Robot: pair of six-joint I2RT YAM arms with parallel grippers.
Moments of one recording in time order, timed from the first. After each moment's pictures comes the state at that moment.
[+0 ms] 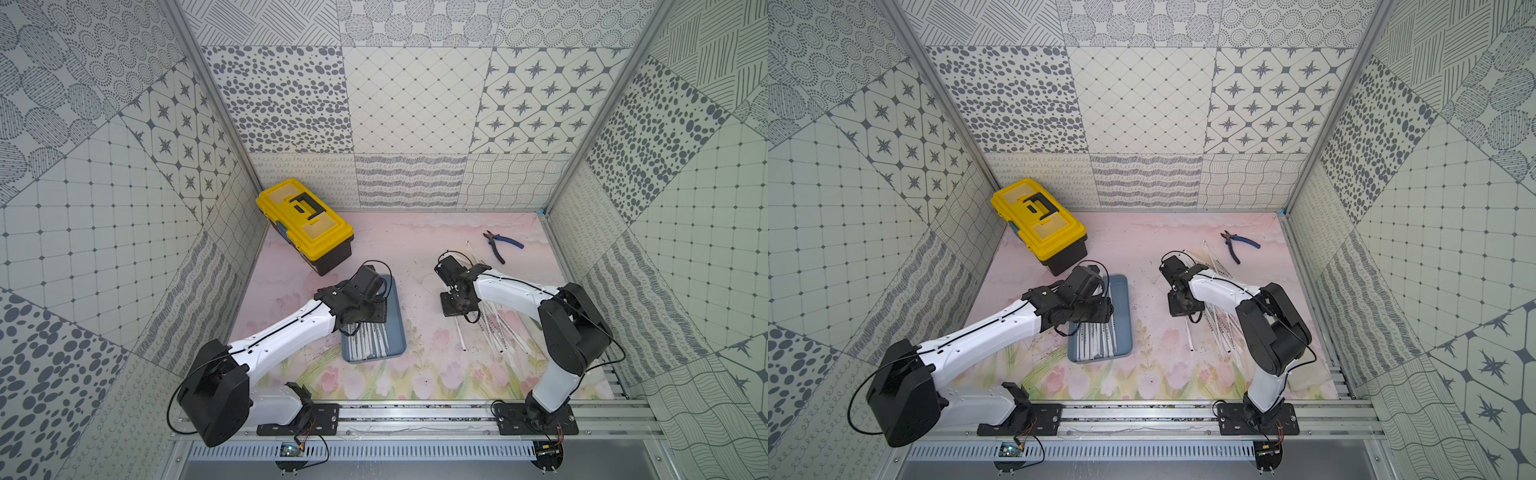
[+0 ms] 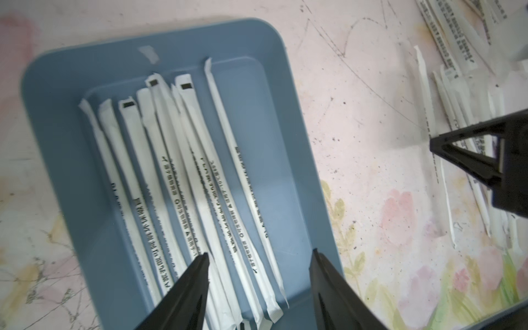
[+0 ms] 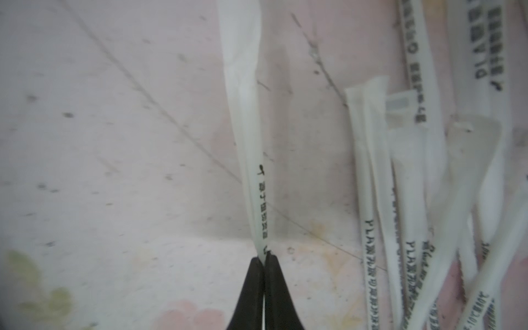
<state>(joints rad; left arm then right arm) -0.61 1.30 0.92 -0.65 -0.08 -0.55 0.67 1.75 1.19 -0.77 0.11 0.47</state>
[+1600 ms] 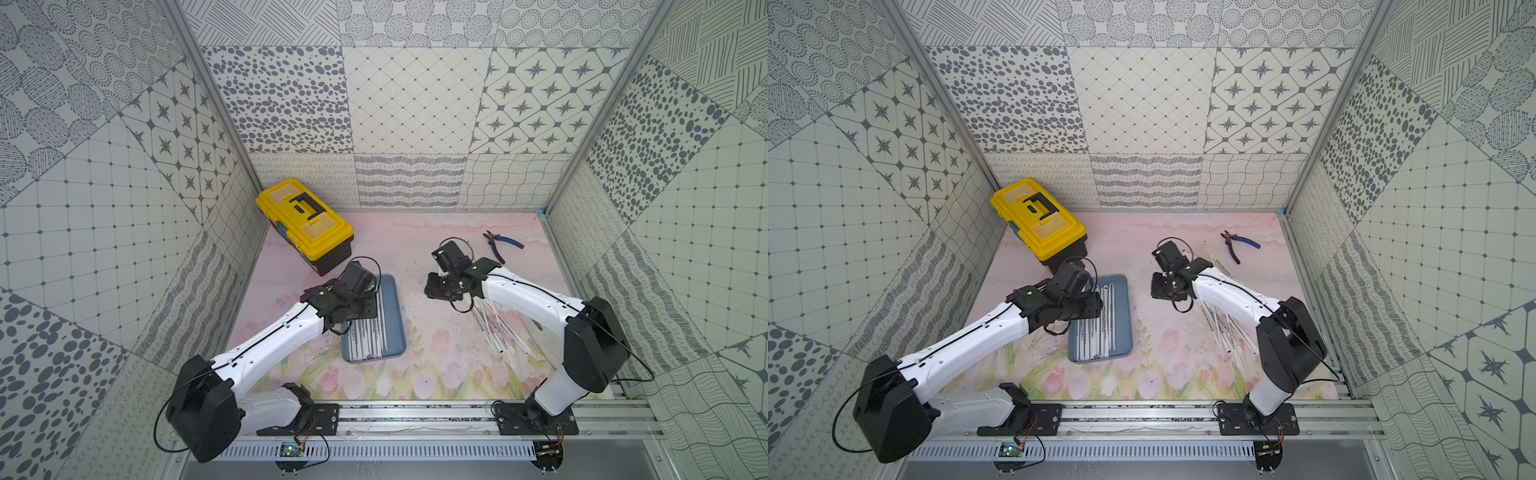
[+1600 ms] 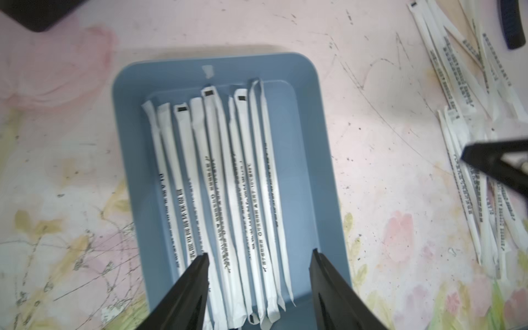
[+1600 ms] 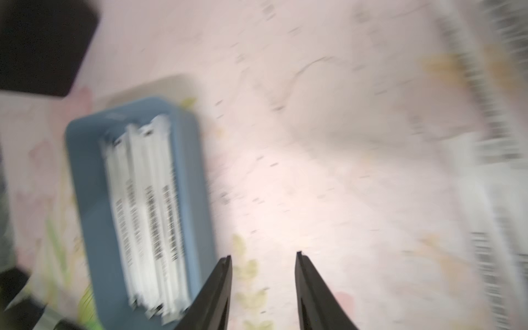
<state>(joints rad) -0.63 1.28 0.95 -0.69 -0.10 -0.59 0.58 1.62 1.19 -0.67 0.04 0.65</state>
